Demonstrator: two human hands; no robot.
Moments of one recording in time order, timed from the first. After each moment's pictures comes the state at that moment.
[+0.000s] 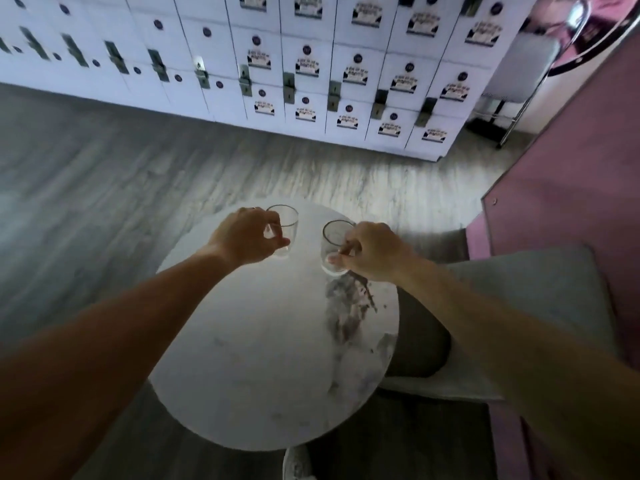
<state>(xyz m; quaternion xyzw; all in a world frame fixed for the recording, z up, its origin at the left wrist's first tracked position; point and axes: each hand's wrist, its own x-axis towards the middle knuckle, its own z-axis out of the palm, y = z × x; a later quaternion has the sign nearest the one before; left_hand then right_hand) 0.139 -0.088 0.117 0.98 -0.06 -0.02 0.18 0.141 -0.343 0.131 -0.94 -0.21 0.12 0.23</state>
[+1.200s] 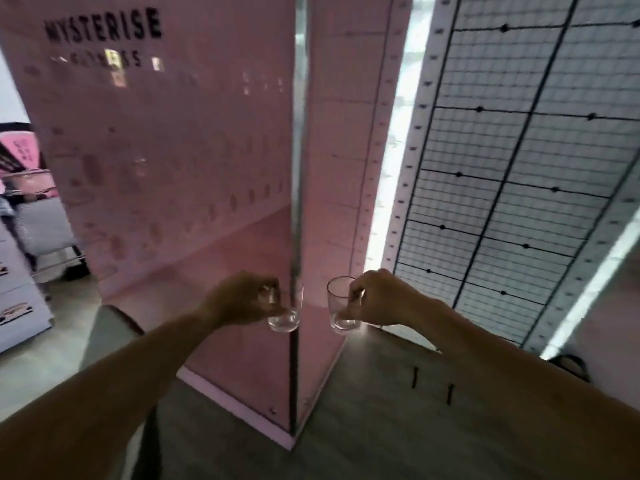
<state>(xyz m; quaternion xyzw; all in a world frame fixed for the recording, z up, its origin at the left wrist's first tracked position) -0.266 -0.674 0.318 0.67 -0.71 -0.09 0.21 -0.530 -0.779 0.337 -0.92 0.36 -0.10 0.14</state>
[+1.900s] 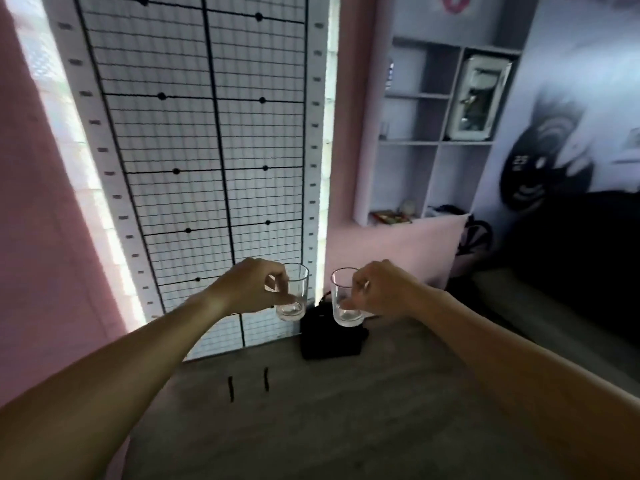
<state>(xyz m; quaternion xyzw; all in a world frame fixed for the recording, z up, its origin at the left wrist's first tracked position) -0.748 -0.939 0.337 0.34 -0.90 -0.21 0.17 -0.999 -0.818 0.353 -0.68 0.71 -0.17 0.07</state>
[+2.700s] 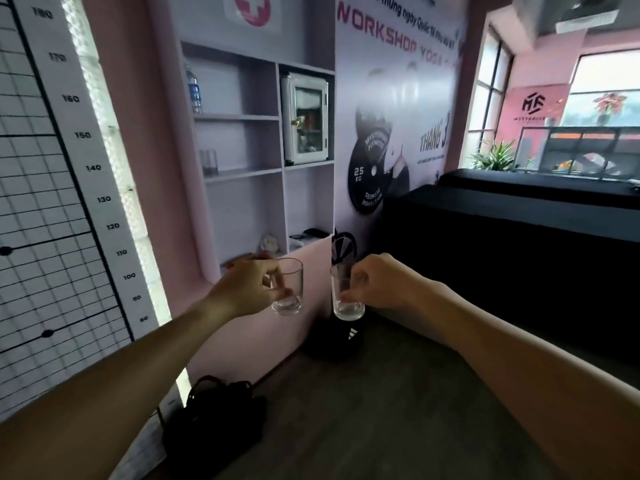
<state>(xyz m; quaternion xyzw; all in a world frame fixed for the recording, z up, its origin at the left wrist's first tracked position) -1.218 -1.127 0.363 0.12 -0.94 -0.22 0.23 -1.372 -0.899 0.391 -0.48 0.86 -0.18 -0.02</state>
